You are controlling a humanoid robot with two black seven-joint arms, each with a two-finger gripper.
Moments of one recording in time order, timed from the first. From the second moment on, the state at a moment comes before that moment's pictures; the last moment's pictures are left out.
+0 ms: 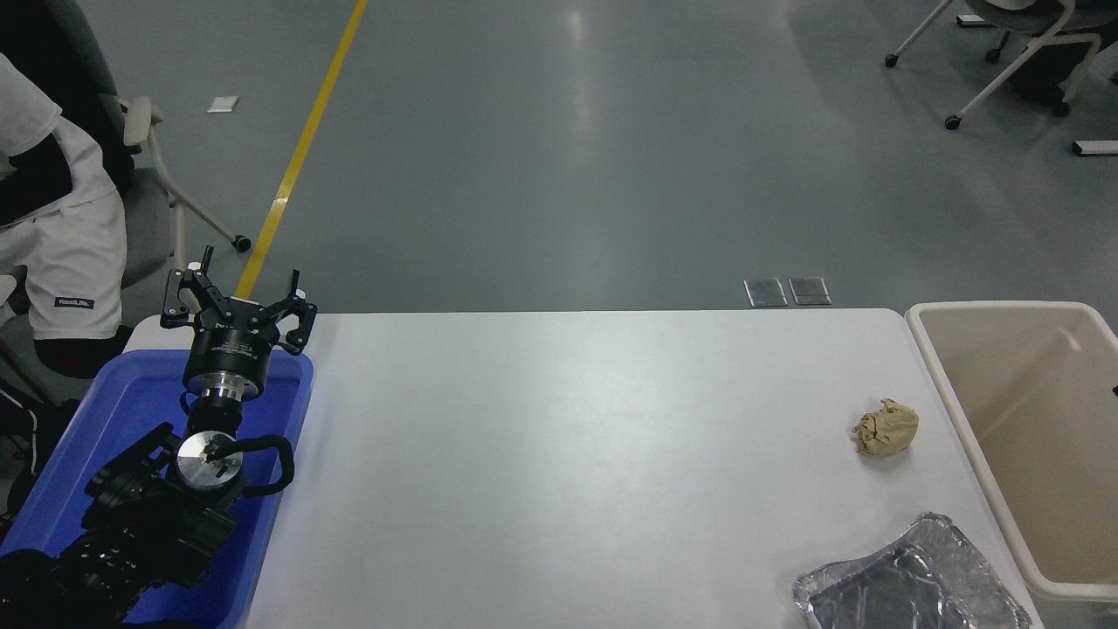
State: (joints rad) left arm -0.66 0.16 -0.94 -0.29 -0.24 -0.66 -0.40; right arm 0.68 -0.61 -0.42 0.23 -0.21 -0.20 0.14
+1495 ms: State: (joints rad) left arm -0.66 0.16 -0.94 -0.29 -0.24 -0.66 -0.40; right arm 1.40 -0.82 -0.76 1.01 -0.19 -0.11 0.04
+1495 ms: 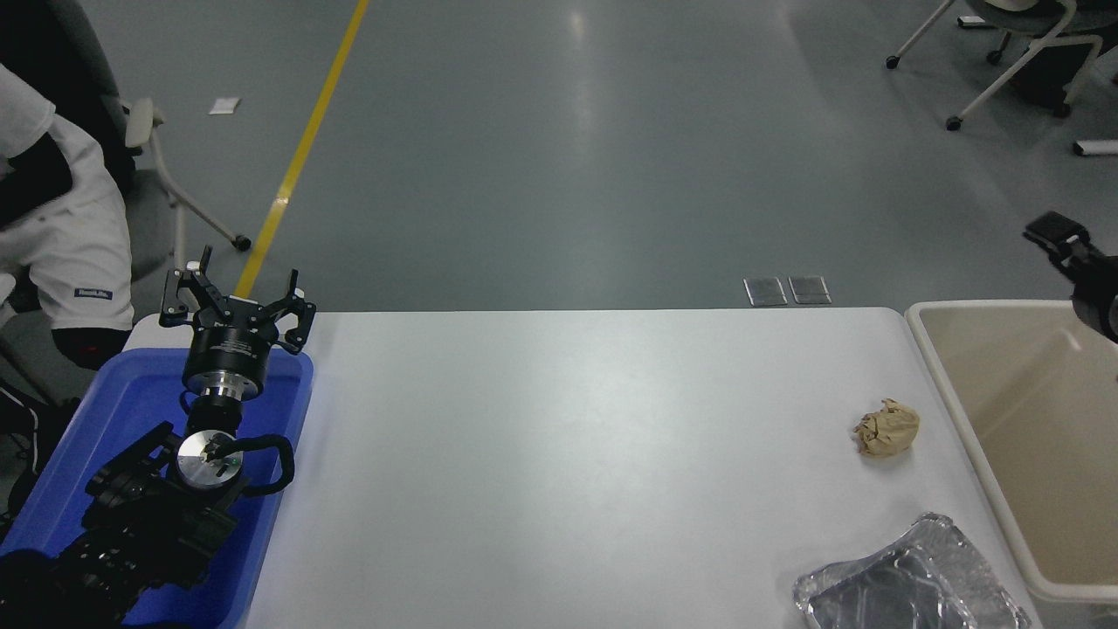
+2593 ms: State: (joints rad) left arm -0.66 0.16 -0.94 -0.29 -0.24 -0.66 -0.41; right arm 1.97 -0.31 -1.31 1.23 -0.24 0.75 0.04
